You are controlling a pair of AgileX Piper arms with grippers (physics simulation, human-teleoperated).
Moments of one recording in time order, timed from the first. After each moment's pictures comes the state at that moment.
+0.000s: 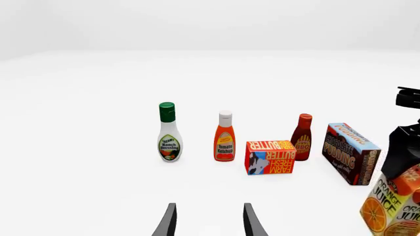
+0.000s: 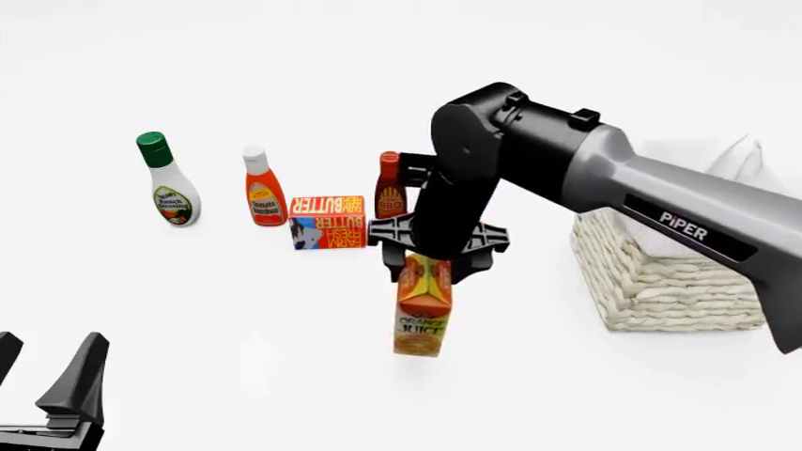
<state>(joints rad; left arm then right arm) -0.01 0.01 -0.01 0.00 0.00 0.72 1.82 -1.65 1.22 0.65</state>
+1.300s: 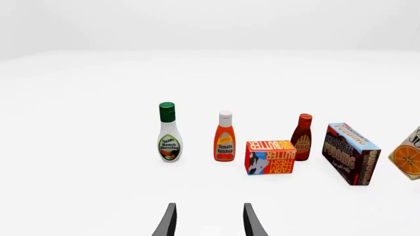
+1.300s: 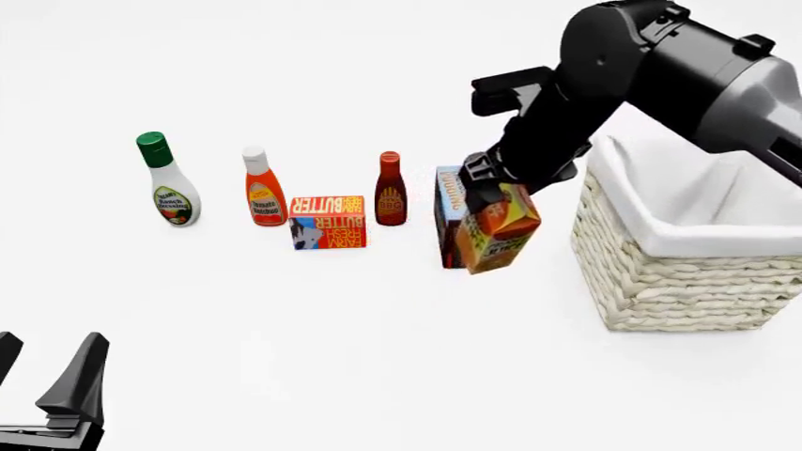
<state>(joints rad) -0.01 0.01 -0.01 0.00 0.00 0.47 1.69 -1.70 1.22 0.03</state>
